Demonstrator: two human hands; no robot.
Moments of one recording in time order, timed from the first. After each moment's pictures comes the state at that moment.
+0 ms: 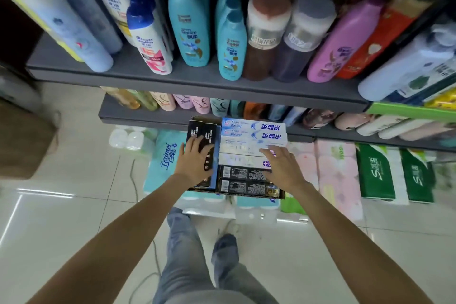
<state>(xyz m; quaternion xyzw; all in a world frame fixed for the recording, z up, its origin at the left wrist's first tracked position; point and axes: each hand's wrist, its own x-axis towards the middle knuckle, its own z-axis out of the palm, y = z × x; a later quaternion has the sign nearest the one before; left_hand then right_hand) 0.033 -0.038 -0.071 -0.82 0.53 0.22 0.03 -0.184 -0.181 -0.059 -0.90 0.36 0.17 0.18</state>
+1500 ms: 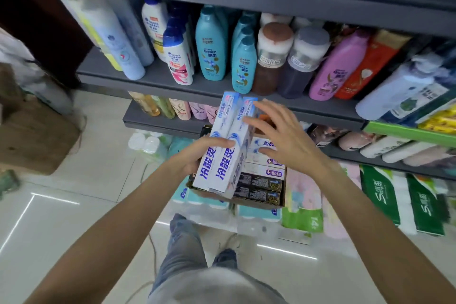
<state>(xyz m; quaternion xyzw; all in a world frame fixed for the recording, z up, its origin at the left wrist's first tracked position) 0.011 -0.039 0.084 -0.57 0.13 0.67 -0.45 -0.157 -0.189 0.094 -0.99 0.08 -0.10 0.10</state>
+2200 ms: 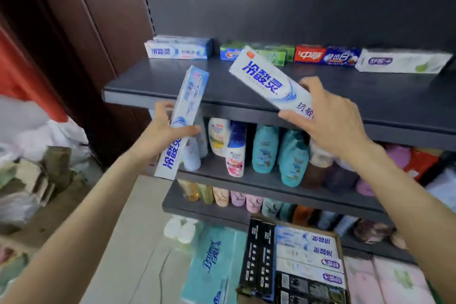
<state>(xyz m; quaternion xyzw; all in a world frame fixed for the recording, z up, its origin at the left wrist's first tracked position) 0.229 0.018 0.262 -0.73 0.32 0.23 -0.56 -0.007 -0.185 0.296 -0.92 0.25 -0.30 -0.02</state>
